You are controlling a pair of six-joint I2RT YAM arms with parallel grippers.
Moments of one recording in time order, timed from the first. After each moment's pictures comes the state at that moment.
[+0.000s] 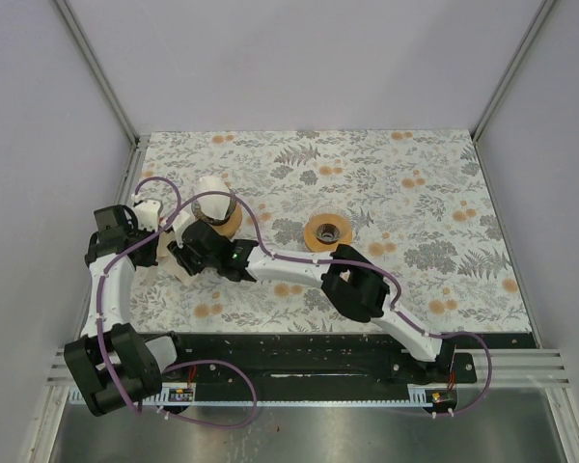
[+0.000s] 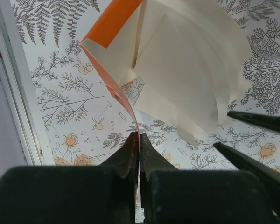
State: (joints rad) left arm 0.37 1.11 0.77 -0.61 0.23 0.46; right arm 1.19 2.39 2.00 -0.04 0.05 0.19
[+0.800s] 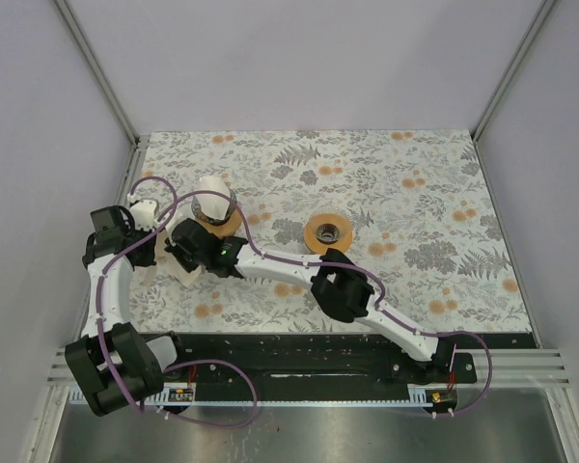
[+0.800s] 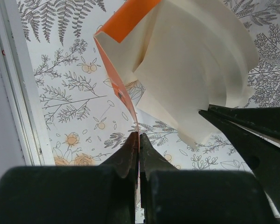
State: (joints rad) left arm 0.38 1.11 0.77 -0.61 0.25 0.45; right arm 1.19 2.57 2.28 -0.22 0.12 0.17
